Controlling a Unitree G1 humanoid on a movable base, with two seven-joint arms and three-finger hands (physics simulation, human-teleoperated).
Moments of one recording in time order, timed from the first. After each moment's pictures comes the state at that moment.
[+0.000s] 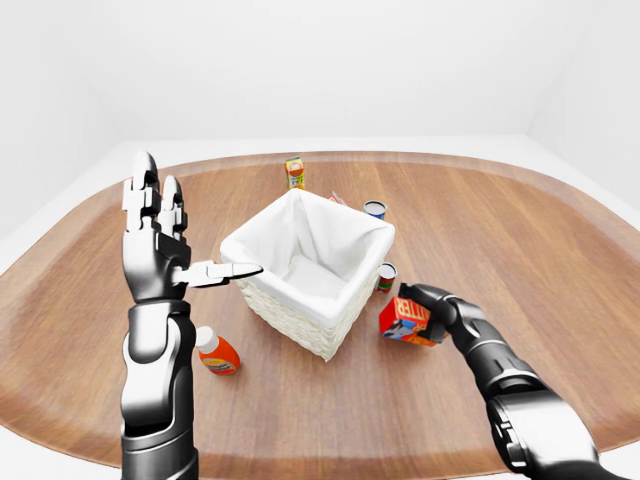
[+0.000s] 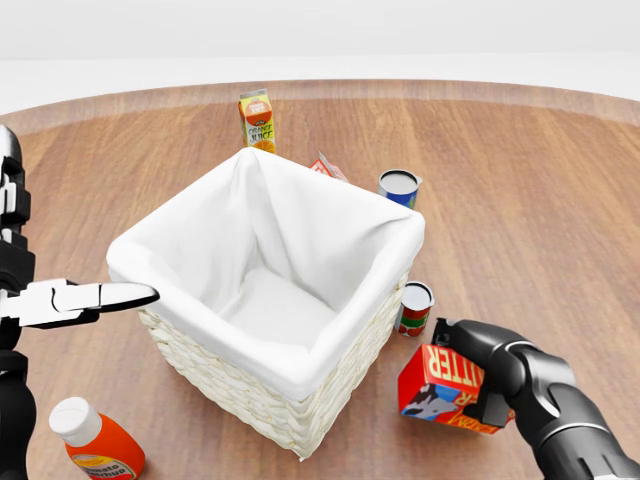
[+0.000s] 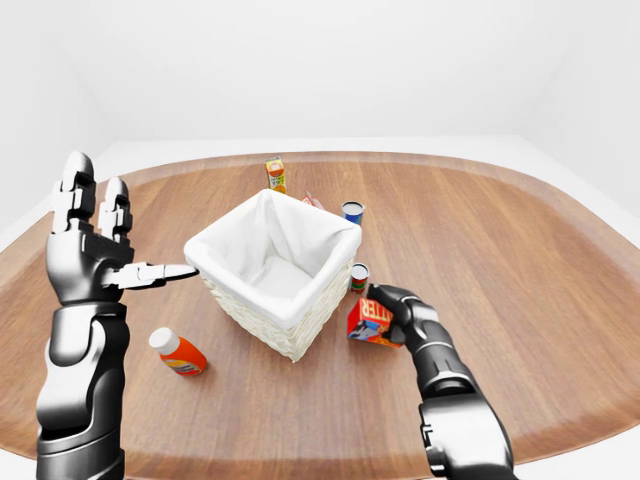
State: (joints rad) left arm -0.19 0.14 0.22 -0.38 -0.17 0.09 0.02; right arm -0.63 -0.31 0.04 1.10 -1.02 -0.09 0.29
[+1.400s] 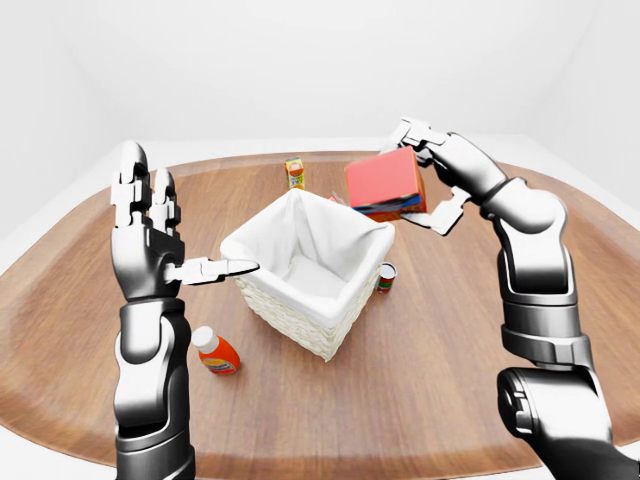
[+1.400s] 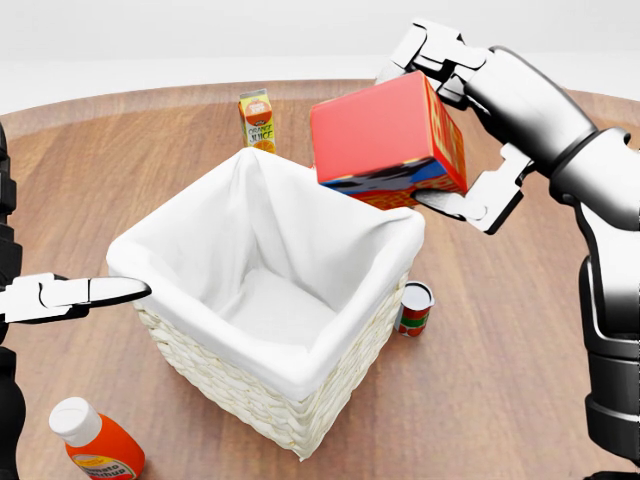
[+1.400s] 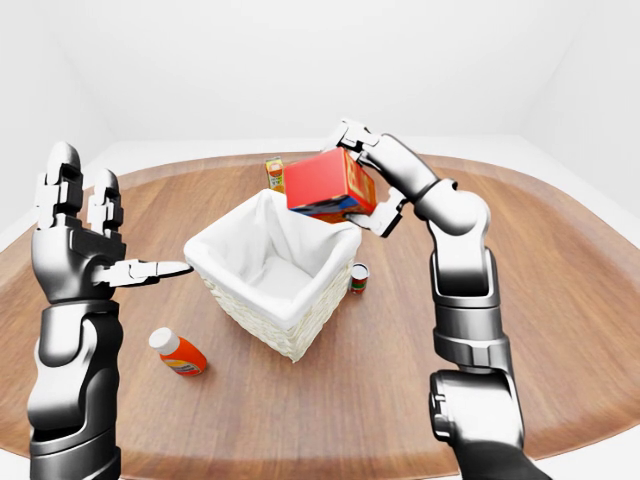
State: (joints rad) left arm -0.20 0.15 0.23 -0.41 -0.18 0.09 0.01; right arm -0.75 -0.38 -0.14 0.06 -0.25 0.08 0.70
